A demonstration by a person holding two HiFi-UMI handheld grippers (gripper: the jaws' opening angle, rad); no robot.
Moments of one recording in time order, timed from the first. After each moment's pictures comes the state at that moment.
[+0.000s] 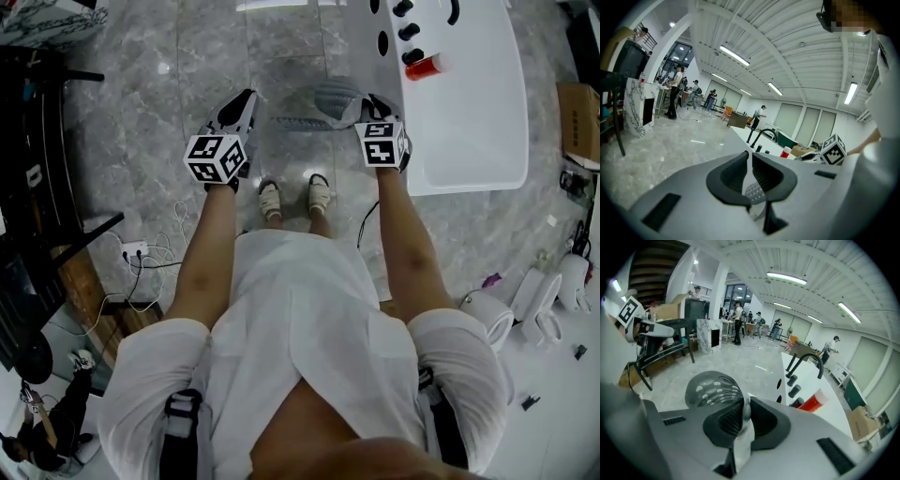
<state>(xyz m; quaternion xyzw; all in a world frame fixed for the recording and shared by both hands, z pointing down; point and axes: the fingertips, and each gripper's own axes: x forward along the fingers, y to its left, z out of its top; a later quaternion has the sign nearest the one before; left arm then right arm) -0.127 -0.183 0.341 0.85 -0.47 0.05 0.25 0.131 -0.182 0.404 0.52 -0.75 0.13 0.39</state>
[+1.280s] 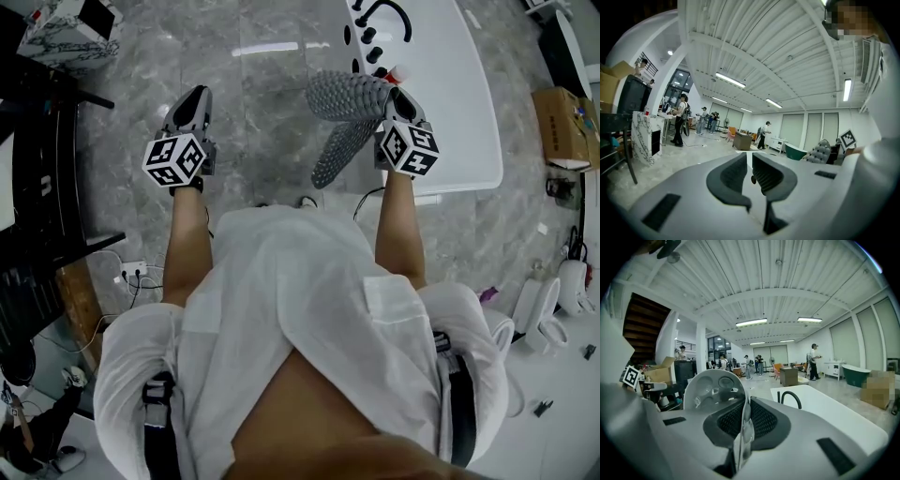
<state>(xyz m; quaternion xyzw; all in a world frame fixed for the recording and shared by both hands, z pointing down) -0.178 -0.139 0.156 0.84 -0.52 0.00 0.13 0.196 -0.138 0.150 0.61 -0.78 0.12 0.07</state>
